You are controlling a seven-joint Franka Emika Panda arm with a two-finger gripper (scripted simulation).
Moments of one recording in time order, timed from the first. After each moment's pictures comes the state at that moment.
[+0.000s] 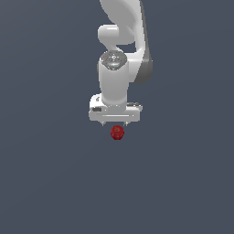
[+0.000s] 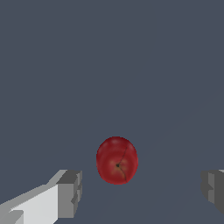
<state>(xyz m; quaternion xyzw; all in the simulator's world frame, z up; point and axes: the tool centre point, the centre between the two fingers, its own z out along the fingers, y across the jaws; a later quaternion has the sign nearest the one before) 0.000 -0.010 0.177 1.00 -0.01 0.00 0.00</state>
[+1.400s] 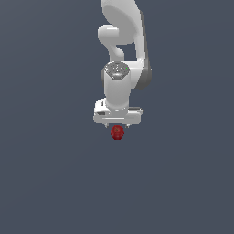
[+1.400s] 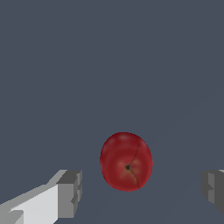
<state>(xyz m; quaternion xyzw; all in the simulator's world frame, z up) -0.016 0.001 0.140 1.00 -0.01 0.00 0.00</state>
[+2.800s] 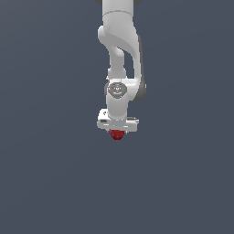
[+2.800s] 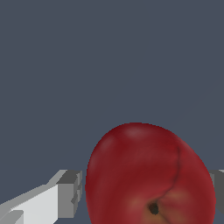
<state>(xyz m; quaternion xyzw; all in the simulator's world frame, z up) -0.039 0.002 0.052 1.00 -0.06 0.00 0.00</state>
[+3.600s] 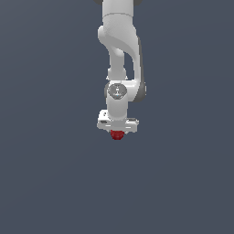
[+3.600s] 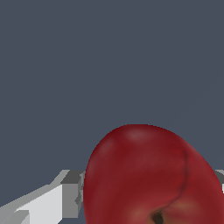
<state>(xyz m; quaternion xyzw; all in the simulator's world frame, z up) -0.038 0.002 0.047 1.00 -0.06 0.00 0.00</state>
